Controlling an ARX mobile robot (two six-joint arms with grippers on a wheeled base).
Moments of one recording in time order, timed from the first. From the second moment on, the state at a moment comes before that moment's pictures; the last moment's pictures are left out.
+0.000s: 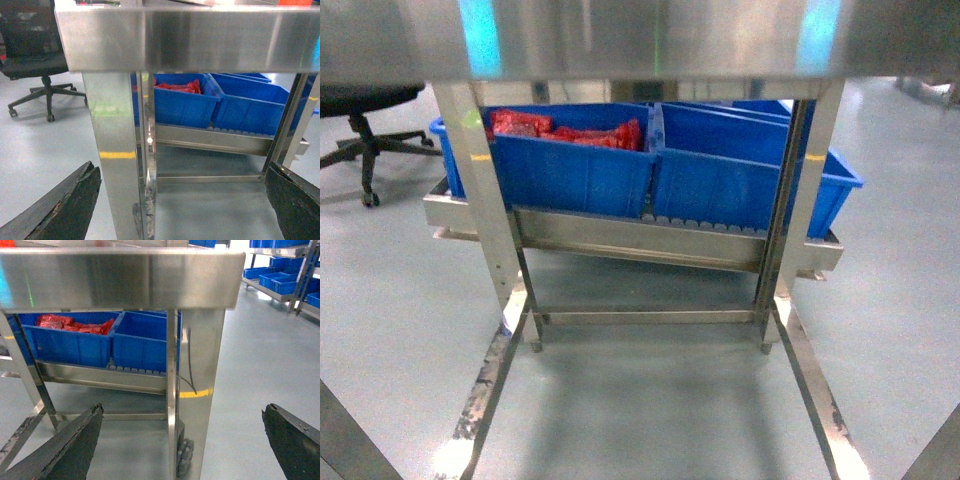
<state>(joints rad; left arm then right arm) 0.00 0.01 0.01 0.00 0.00 0.00 0.00 0.00 0.01 -0.01 0.00 0.00</state>
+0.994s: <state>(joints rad) 0.00 0.01 0.01 0.00 0.00 0.00 0.00 0.00 0.01 0.00 0.00 0.00</state>
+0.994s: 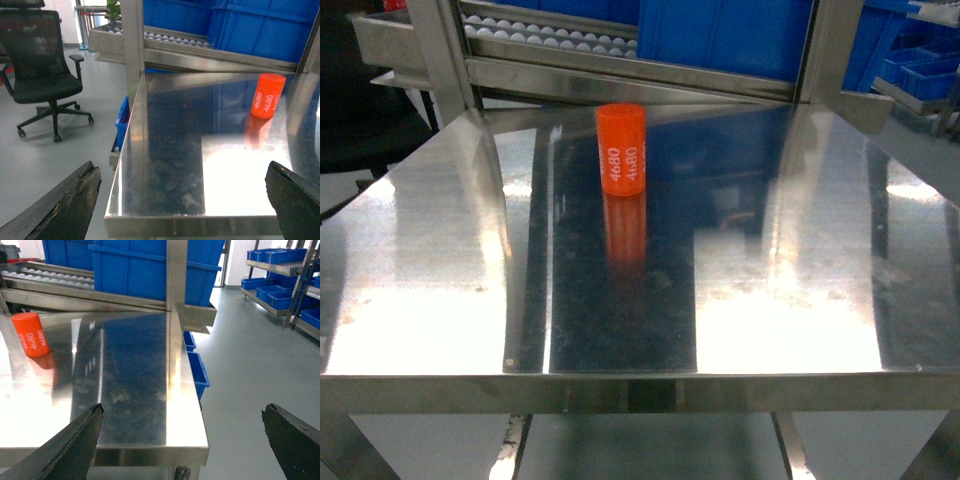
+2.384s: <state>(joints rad) 0.00 0.01 0.01 0.00 0.00 0.00 0.00 0.00 0.01 -0.01 0.00 0.00</state>
